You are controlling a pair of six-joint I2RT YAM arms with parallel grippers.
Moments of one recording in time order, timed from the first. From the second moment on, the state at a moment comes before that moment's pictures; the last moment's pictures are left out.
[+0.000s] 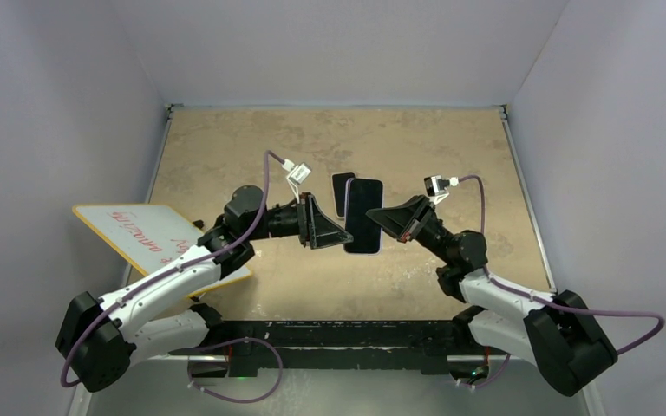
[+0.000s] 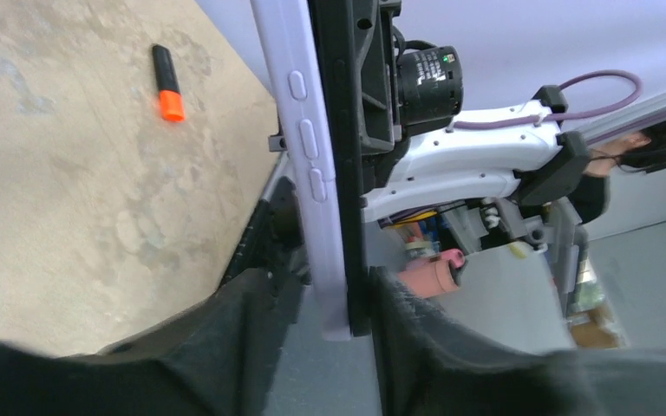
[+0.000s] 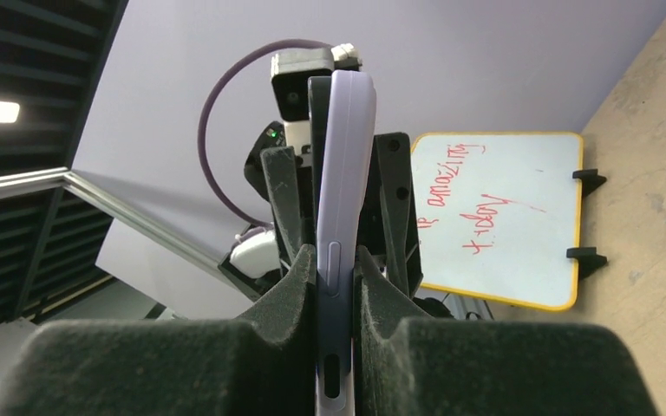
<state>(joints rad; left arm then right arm) -0.72 1.05 0.70 0.29 0.66 -0.89 0.51 1.07 0.24 1.32 -0.50 1.49</state>
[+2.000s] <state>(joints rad) -0.71 0.94 0.77 0.06 0.54 -0.75 0.51 1.01 0.23 1.23 -0.72 1.33</state>
